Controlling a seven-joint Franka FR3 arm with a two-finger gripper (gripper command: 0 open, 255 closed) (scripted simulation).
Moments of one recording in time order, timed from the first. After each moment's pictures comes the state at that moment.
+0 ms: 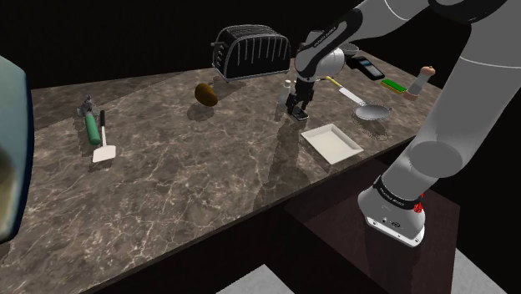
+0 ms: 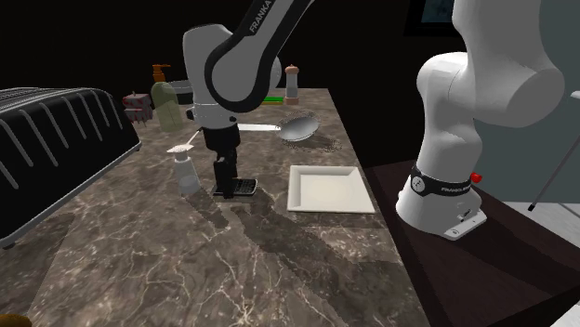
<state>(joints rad) -0.11 0.20 -0.20 -2.34 0.16 2.50 -0.24</state>
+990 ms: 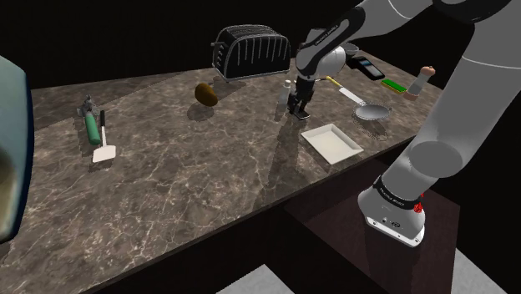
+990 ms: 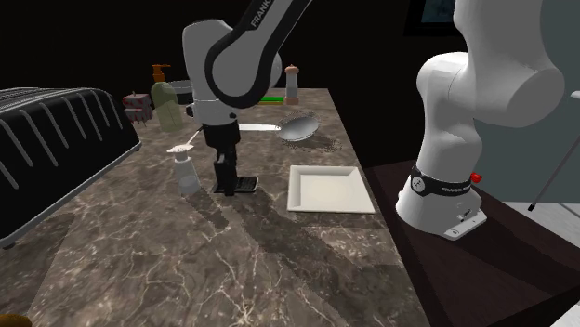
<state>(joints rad) -0.11 0.18 -0.21 -2.34 0.15 2.48 -0.24</state>
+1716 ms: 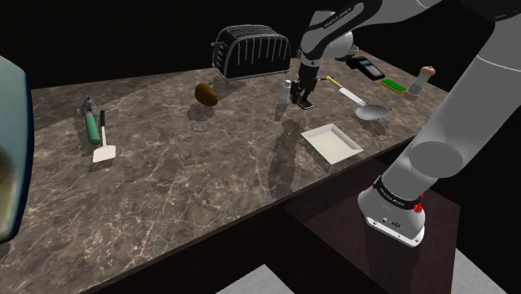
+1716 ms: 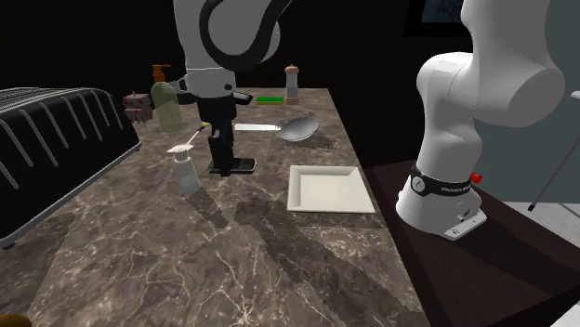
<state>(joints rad) -0.10 0.07 -0.22 -2.31 0.10 2.35 -0.19</state>
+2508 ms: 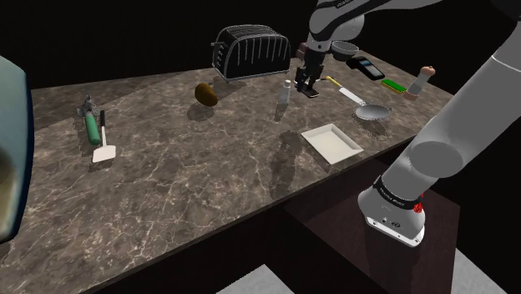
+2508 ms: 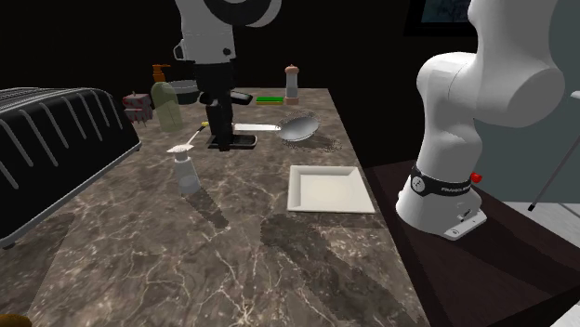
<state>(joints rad) -0.11 -0.04 -0.23 -2.27 0.06 2.20 -0.17</state>
